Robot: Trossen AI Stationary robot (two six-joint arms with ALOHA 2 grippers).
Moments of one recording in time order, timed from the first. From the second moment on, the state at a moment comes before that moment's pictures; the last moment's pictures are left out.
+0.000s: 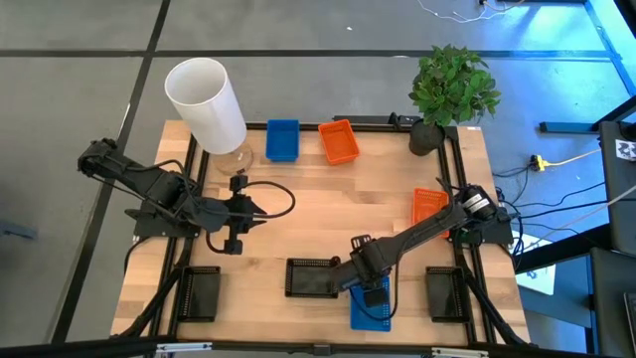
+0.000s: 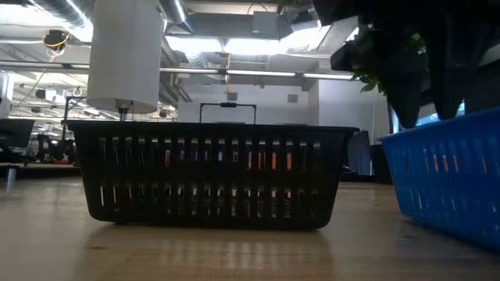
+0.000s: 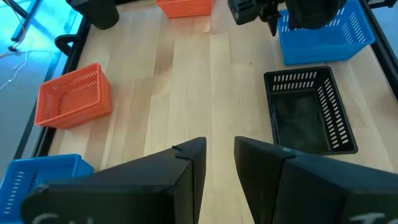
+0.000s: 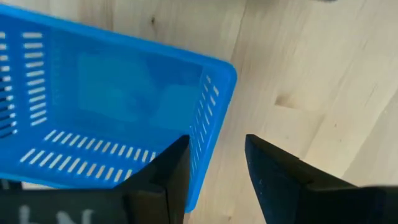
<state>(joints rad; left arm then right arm) -0.45 1.10 1.18 -0.79 -0.49 -0.17 0.46 2.01 1.62 -1.17 -0.05 0.25</state>
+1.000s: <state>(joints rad) -0.45 1.10 1.18 -0.79 -0.49 -0.18 0.40 1.97 1.44 -0.98 -0.07 0.30</state>
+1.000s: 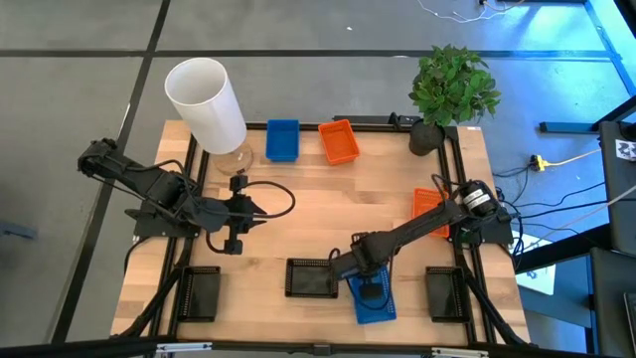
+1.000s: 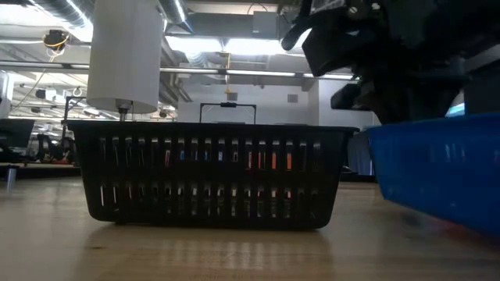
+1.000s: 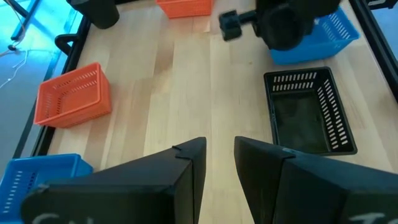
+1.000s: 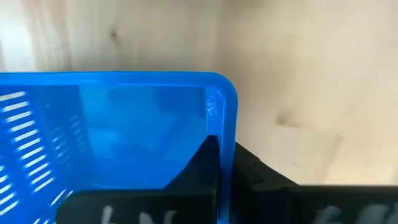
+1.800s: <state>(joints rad) -0.44 1.10 1.18 -0.79 -0.60 -0.08 -0.05 1.80 1.91 -1.22 0.15 0.20</state>
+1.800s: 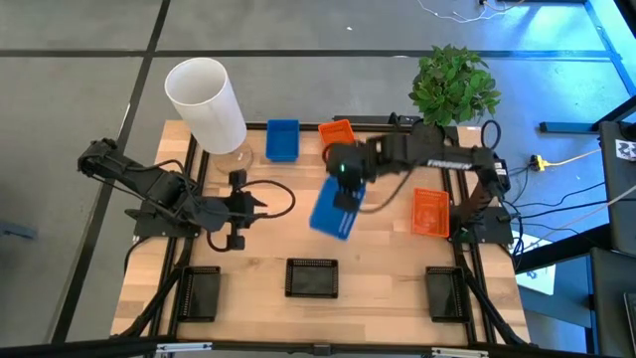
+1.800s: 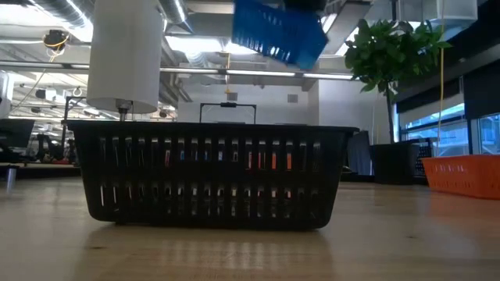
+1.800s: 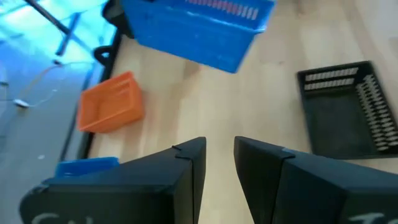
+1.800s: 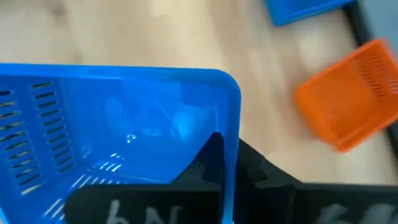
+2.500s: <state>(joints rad) -0.23 1.17 1.18 -0.50 -0.55 0.79 -0.23 1.80 1.92 -1.06 0.25 0.10</state>
